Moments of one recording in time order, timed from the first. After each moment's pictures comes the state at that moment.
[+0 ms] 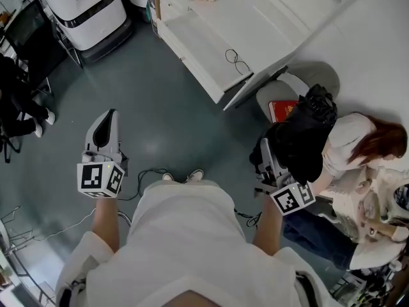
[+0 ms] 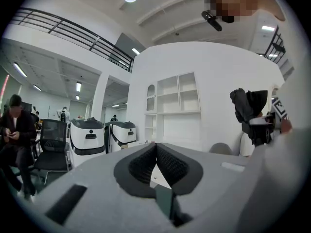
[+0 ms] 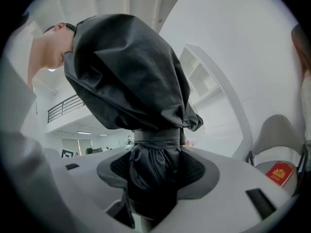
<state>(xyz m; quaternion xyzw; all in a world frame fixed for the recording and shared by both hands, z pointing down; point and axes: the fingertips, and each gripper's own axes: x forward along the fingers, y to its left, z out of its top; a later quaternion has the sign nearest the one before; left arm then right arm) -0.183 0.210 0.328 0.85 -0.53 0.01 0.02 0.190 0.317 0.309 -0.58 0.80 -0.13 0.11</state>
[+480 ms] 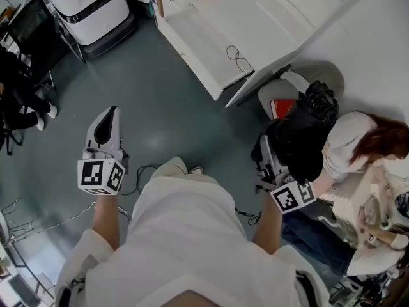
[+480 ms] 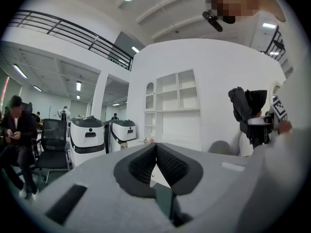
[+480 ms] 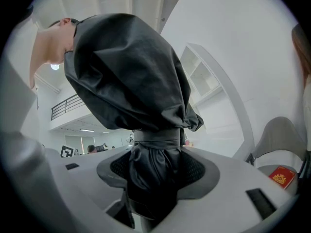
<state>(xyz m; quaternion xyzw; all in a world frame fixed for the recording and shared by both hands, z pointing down) -0.149 0.214 0.335 0.85 -0.53 0.02 0.02 0.219 0.309 0.318 -0.57 0.81 -0.12 0.10</state>
